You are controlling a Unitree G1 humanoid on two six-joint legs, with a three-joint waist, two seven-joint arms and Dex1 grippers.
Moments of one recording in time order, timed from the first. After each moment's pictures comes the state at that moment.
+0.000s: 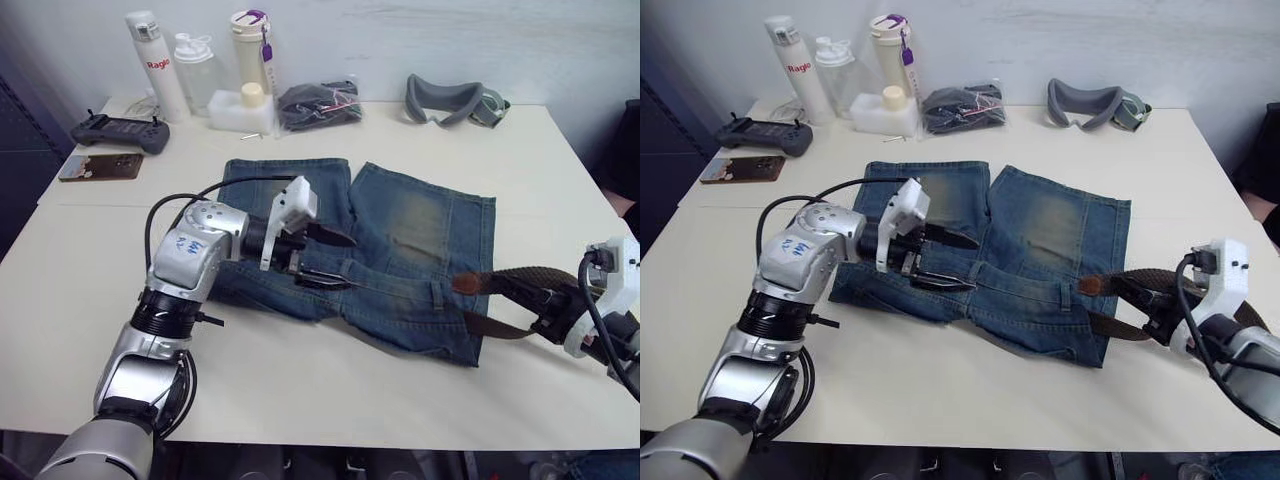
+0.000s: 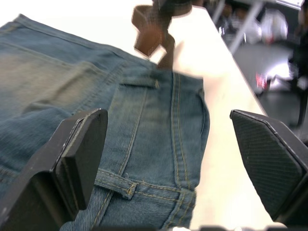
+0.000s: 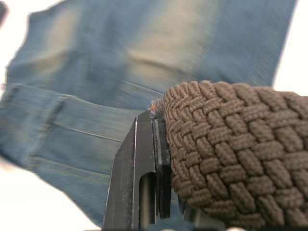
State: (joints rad) left arm -0.81 0.44 -0.14 0.03 -0.35 0.72 -1.22; right arm 0.28 -1.01 -0.55 -0.50 1.79 0.76 -0.23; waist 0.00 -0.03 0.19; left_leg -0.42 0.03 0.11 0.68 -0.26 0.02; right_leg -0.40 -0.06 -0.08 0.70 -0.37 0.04
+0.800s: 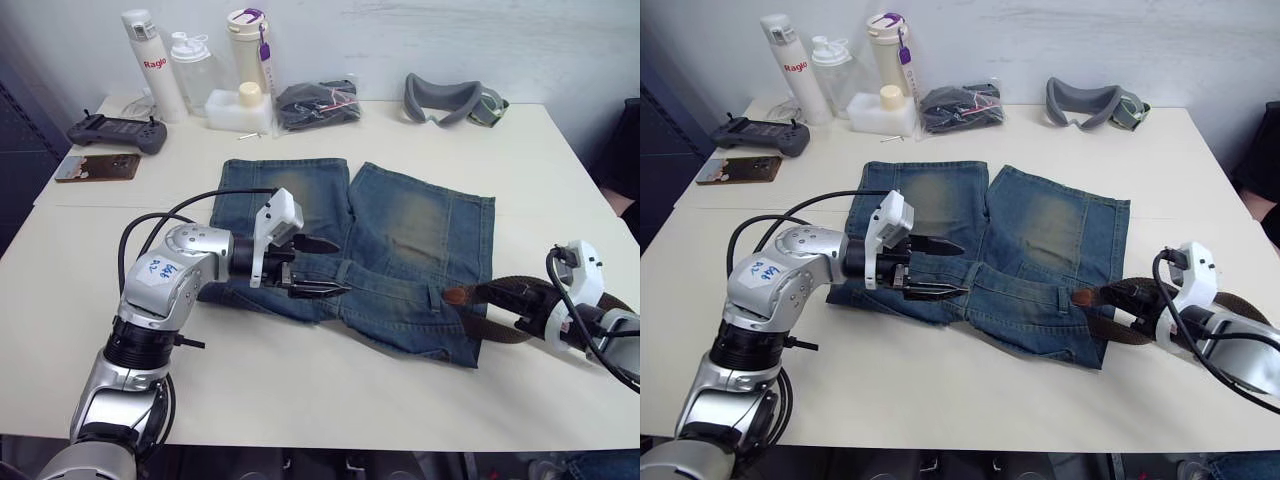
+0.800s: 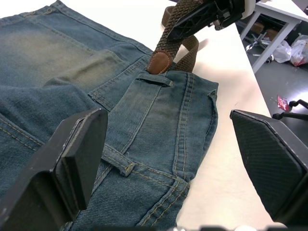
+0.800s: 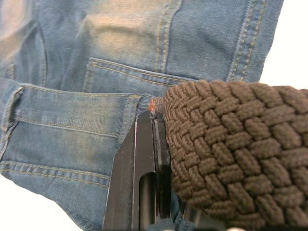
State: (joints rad) left arm -0.67 0.51 -0.12 -0.19 -0.45 0.83 -1.02; right arm 0.04 -1.03 -0.36 -0.29 1.89 0.90 -0.33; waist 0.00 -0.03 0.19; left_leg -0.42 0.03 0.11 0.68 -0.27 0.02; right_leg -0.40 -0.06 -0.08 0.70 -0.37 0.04
